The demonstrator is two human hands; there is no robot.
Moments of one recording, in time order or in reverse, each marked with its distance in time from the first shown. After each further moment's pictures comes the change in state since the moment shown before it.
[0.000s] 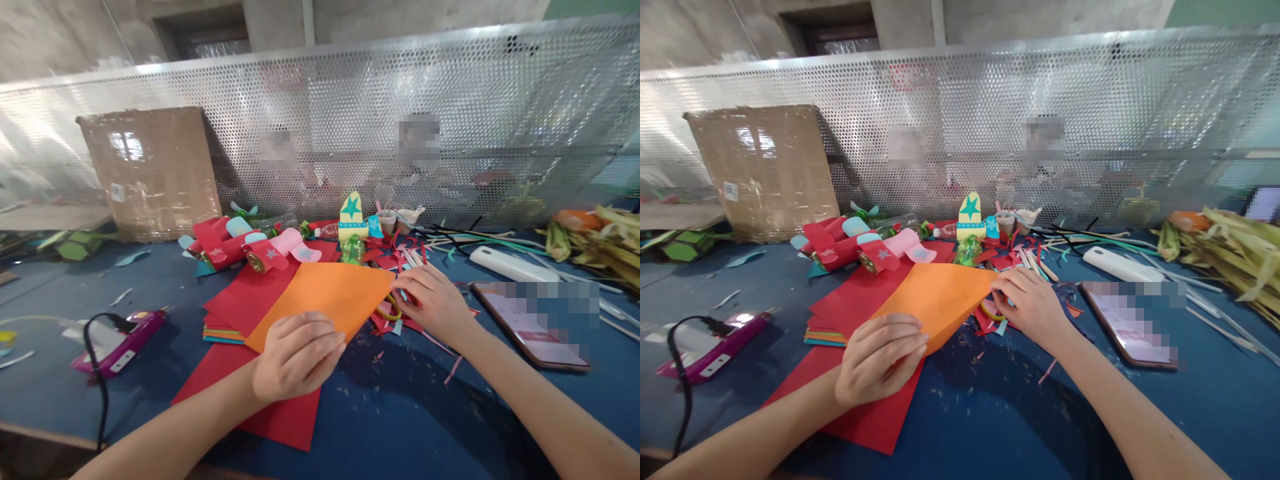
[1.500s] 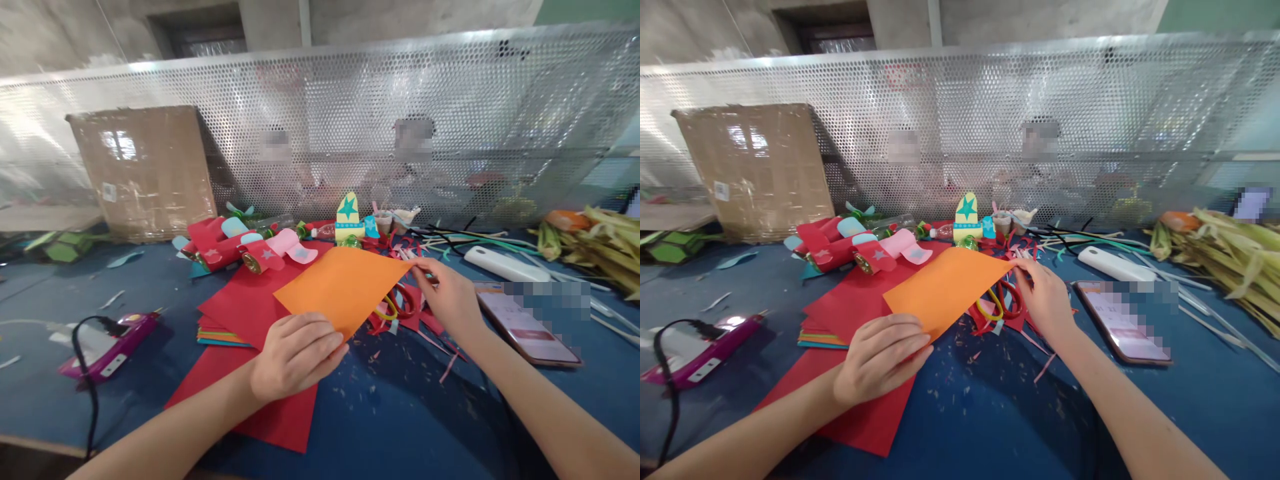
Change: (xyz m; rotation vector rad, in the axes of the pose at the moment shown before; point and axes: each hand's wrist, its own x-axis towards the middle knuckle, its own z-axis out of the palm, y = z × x) left_hand -0.001 -0.002 0.004 0.071 -0.045 0.048; right_hand -0.009 0.015 -0.003 0.040 0.026 0.559
